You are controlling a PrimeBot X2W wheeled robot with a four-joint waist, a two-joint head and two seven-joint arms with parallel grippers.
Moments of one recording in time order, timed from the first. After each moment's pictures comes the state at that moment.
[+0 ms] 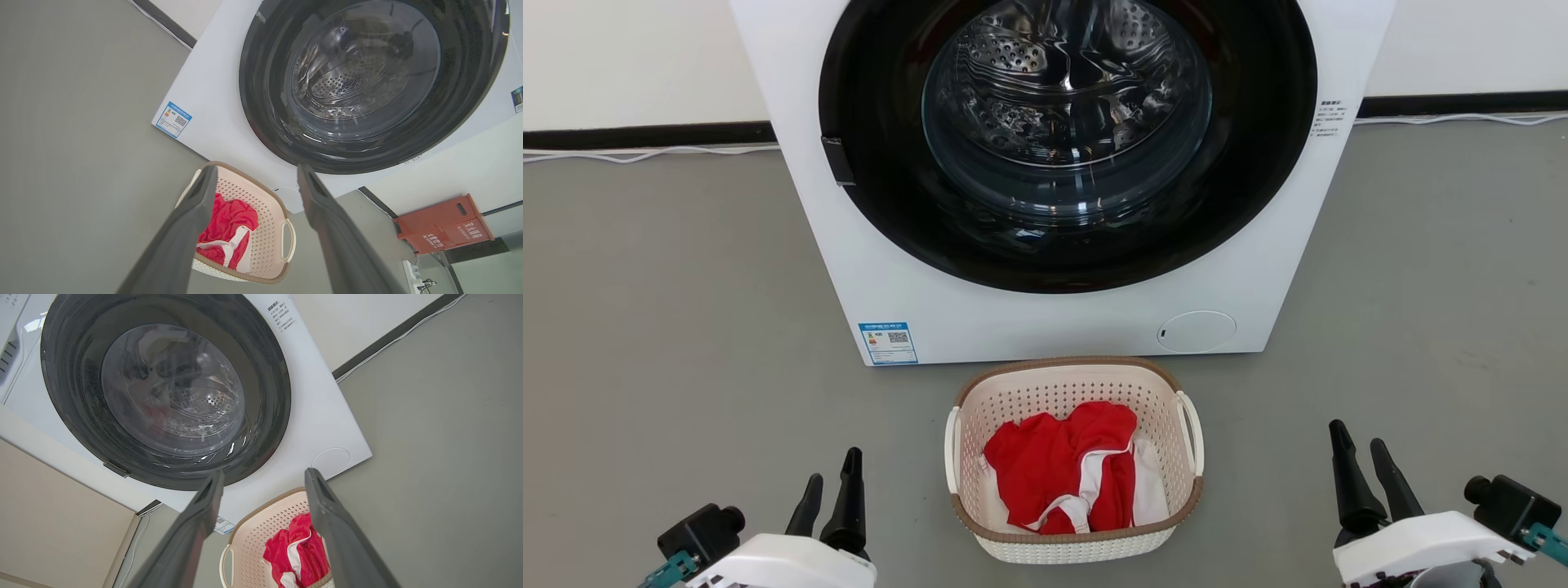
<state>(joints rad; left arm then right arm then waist) -0.03 0.03 -0.02 0.35 -0.80 -0.04 -0.09 -0.04 -0.07 -0.05 0.33 0.69 0.12 -0.09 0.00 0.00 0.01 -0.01</state>
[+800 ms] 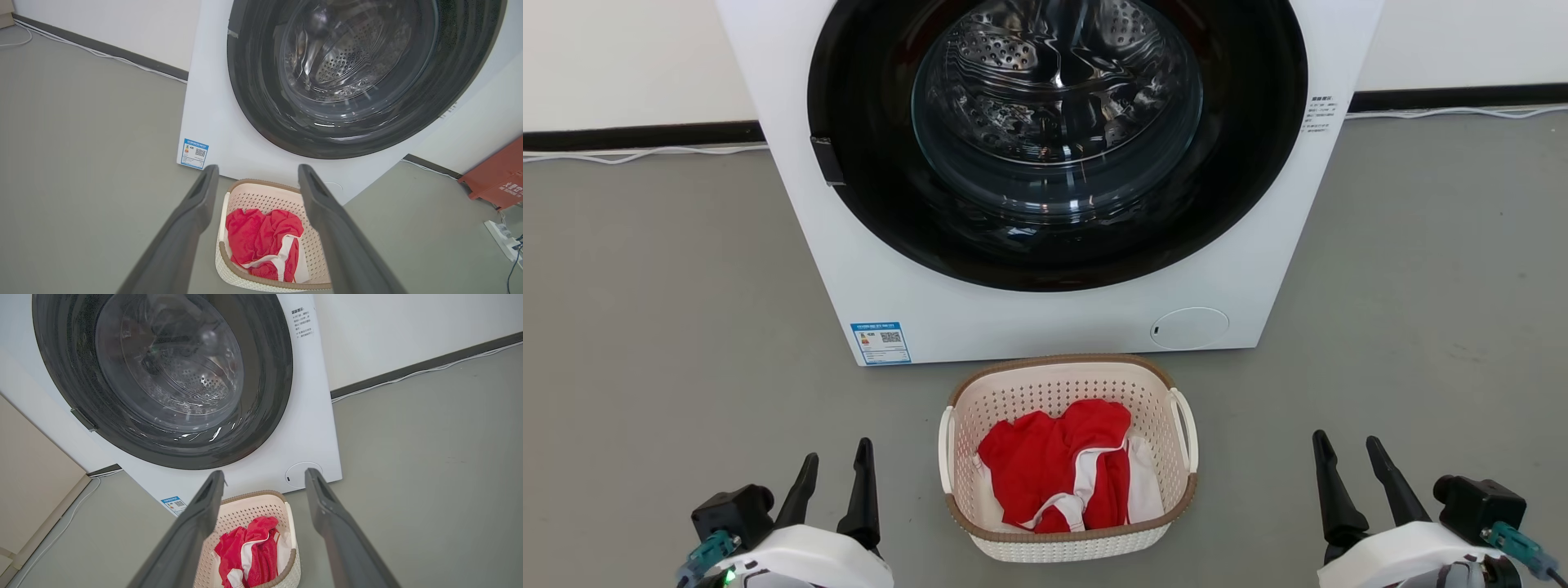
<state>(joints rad) -0.05 0.04 -0.04 0.35 -0.47 -0.02 -0.16 -0.04 -0.07 -0.03 0.37 0.38 0.12 -0.16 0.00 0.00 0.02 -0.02</state>
